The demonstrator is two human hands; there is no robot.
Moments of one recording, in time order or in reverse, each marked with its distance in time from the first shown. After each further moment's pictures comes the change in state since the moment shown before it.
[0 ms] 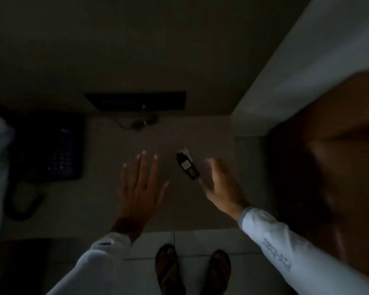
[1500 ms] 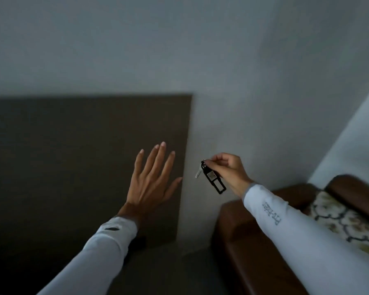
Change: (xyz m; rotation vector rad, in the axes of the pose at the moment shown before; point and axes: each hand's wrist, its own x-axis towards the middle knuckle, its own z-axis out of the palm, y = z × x) left_hand 0.162 0.152 -0.499 -0.004 0.742 0.578; right_hand -0.080 -0.236 -0.489 0.736 0.607 -0.012
